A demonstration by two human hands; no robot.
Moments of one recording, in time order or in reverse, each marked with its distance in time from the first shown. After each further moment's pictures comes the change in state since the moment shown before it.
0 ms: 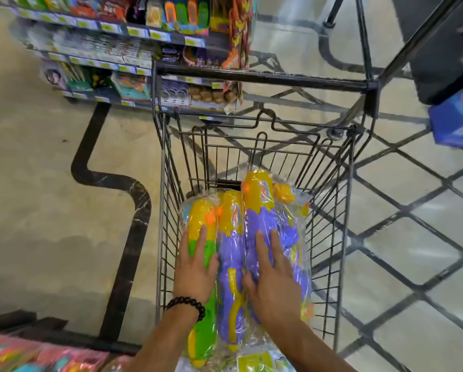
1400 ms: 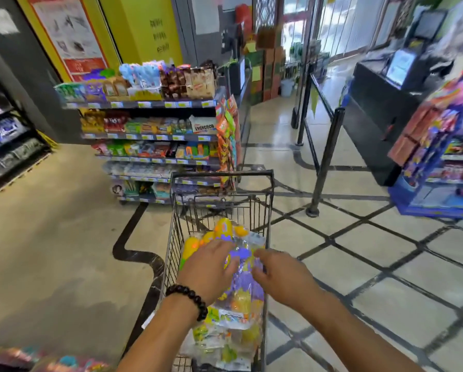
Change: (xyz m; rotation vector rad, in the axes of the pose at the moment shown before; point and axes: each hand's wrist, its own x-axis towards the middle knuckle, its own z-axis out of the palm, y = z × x) left_hand -0.313 0.294 -0.160 0.387 0.101 0.494; right_hand -0.252 0.097 -0.289 0.036 0.099 -0.356
